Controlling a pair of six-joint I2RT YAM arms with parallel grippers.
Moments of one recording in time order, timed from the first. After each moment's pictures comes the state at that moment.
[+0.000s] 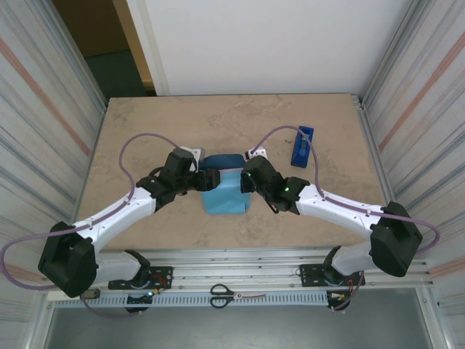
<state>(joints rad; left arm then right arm) -0.60 1.25 0.81 -0.27 0.08 -0.47 0.90 1.37 0.93 -0.25 0.36 0.52</state>
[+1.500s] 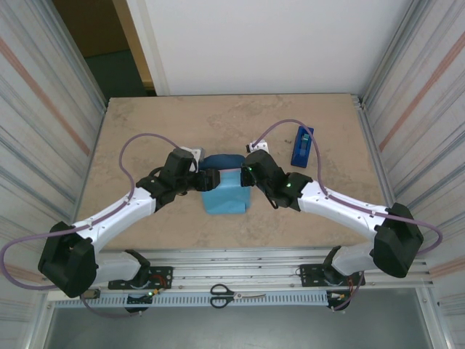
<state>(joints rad) -0.60 1.25 0.81 -0.27 0.08 -0.47 0.89 1.36 0.99 -0.28 0.39 0.50</state>
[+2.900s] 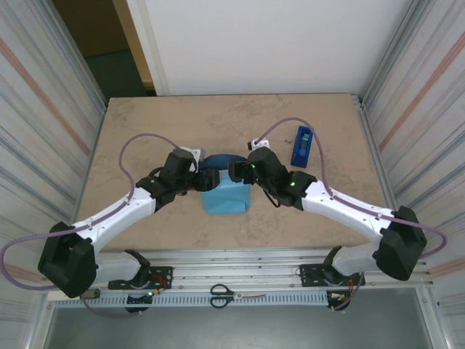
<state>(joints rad) -0.60 1.24 0.81 -0.27 0.09 -0.48 0.88 1.34 1.01 -0.29 0.33 0.54</state>
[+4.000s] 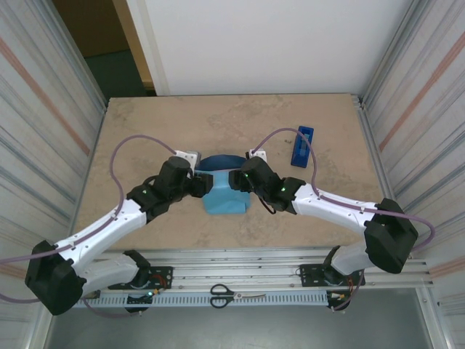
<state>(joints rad) -0.68 1.09 0.76 -0.33 -0.10 -0.41 0.91 1.41 0.92 -0.22 0.34 0.65</state>
